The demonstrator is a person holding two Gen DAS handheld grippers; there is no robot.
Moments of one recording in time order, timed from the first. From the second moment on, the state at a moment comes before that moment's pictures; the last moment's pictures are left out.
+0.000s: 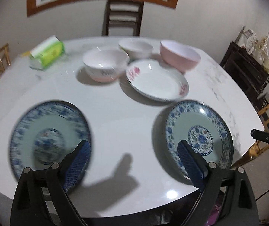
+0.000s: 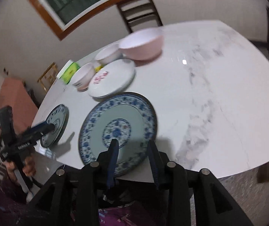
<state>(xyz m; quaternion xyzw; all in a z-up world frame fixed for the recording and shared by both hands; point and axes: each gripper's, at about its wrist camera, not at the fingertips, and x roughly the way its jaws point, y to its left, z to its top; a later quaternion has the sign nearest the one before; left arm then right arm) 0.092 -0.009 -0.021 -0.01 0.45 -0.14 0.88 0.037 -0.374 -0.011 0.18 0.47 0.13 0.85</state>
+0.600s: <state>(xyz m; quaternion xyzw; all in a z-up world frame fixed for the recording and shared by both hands) 0.116 -0.040 -0.072 -0.08 0.53 -0.20 0.82 0.069 -0.394 -0.074 0.25 0.49 0.14 0.82</state>
